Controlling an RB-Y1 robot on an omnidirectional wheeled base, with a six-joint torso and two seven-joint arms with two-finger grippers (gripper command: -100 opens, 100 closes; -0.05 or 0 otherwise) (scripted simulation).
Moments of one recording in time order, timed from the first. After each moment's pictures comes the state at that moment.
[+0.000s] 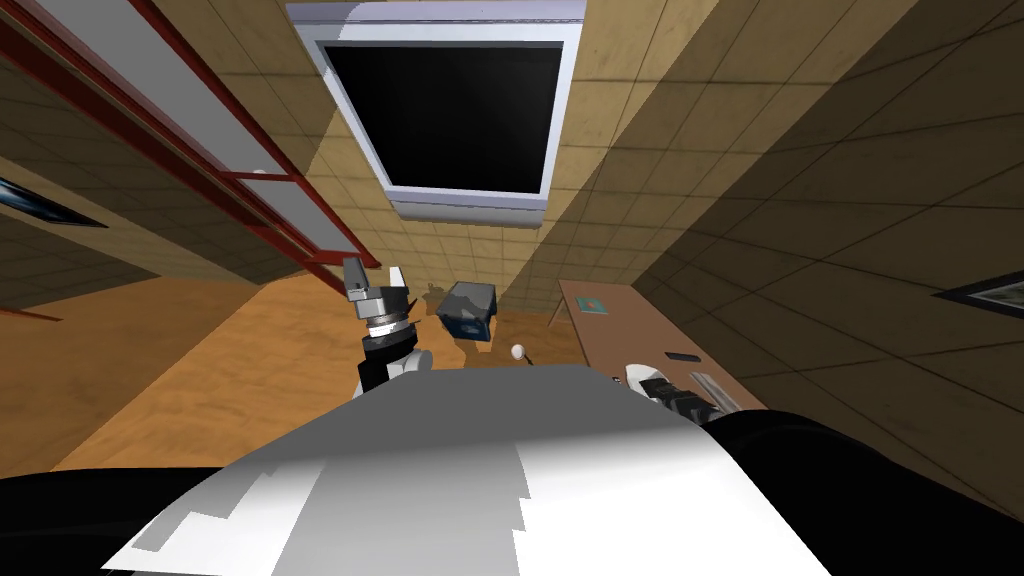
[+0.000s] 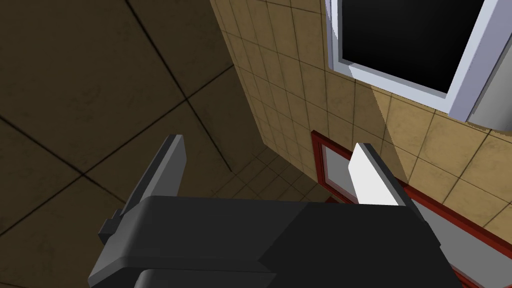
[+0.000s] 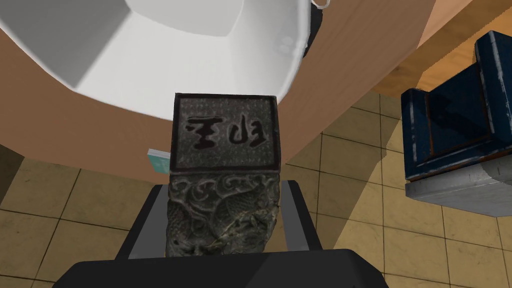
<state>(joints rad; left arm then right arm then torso) 0.47 -0.01 0.04 -2.25 0.09 -0.62 -0.10 0.82 -1.09 -0.03 -1.09 0.39 -0.55 0.42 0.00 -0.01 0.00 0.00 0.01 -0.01</state>
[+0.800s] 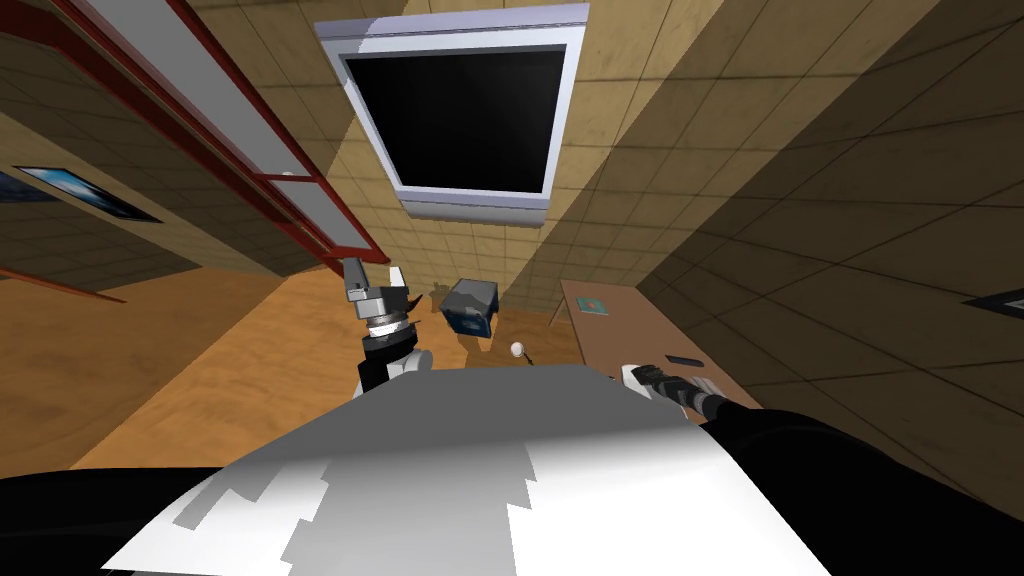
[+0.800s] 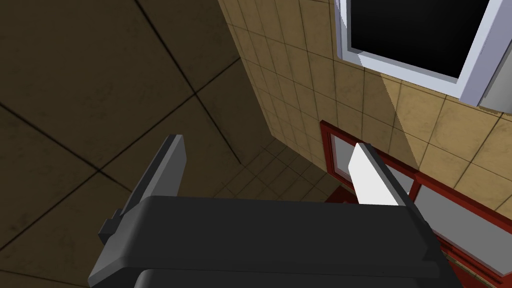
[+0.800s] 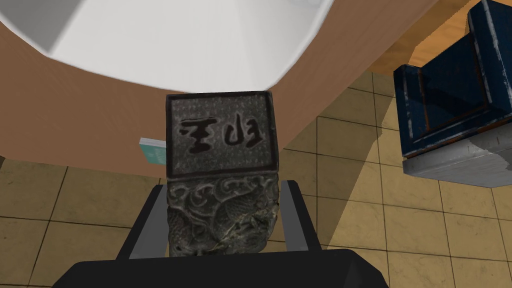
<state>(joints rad) 0.47 -0.01 0.04 -2.25 0.09 -0.62 -0.10 0.78 -1.17 0.02 -1.16 0.37 -0.50 0.28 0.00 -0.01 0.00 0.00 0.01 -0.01</state>
